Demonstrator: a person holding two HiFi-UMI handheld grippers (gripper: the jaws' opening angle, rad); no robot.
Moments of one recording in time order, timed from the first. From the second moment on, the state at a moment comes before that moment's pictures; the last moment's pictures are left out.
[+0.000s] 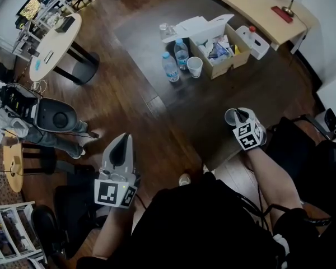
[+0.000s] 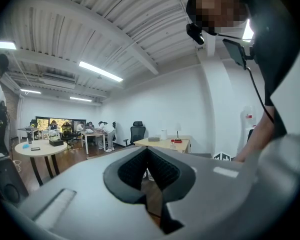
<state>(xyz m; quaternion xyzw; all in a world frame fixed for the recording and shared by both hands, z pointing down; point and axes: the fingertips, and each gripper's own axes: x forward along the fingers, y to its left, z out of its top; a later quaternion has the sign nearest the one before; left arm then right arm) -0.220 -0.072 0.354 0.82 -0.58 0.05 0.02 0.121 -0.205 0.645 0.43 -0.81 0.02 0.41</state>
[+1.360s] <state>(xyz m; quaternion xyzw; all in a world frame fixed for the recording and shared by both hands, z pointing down) -0.221 -0.075 0.346 0.82 -0.57 0.05 0.00 0.038 -0.145 0.669 0.37 -0.86 0.09 0.34</state>
